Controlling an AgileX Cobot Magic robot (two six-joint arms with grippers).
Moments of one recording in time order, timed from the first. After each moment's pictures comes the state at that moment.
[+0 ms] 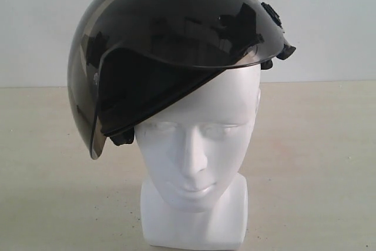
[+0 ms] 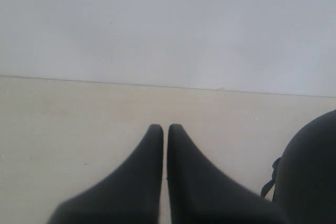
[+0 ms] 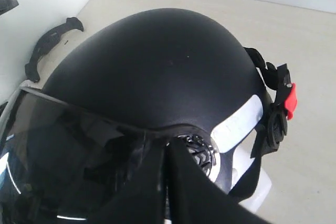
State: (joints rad) left arm 0.07 1.07 -1.13 -0.29 0.60 0.07; right arm 0.14 1.30 -1.55 0.74 1.23 -0.36
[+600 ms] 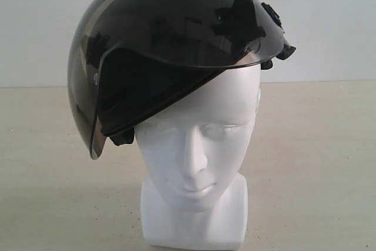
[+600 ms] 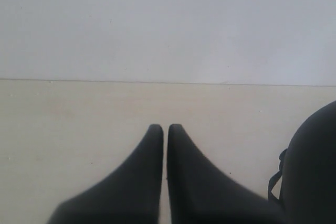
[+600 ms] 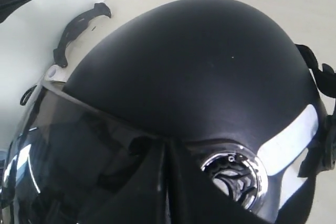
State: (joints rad) left arm 0.07 1.08 -1.13 -0.29 0.60 0.11; right arm 0.20 1.36 -1.55 0.80 1.22 -0.40
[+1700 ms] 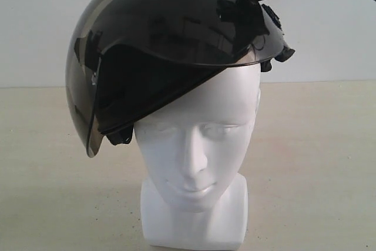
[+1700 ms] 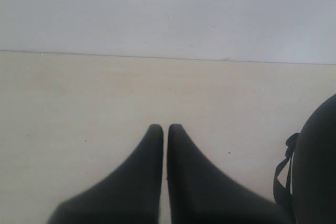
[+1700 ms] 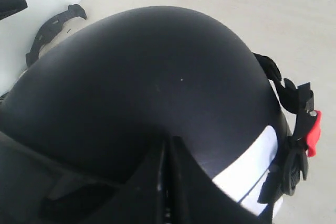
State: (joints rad) left arm 0.07 1.16 -1.13 -0.32 0.63 0.12; right arm 0.21 1.43 -1.55 0.76 1.16 -0.42
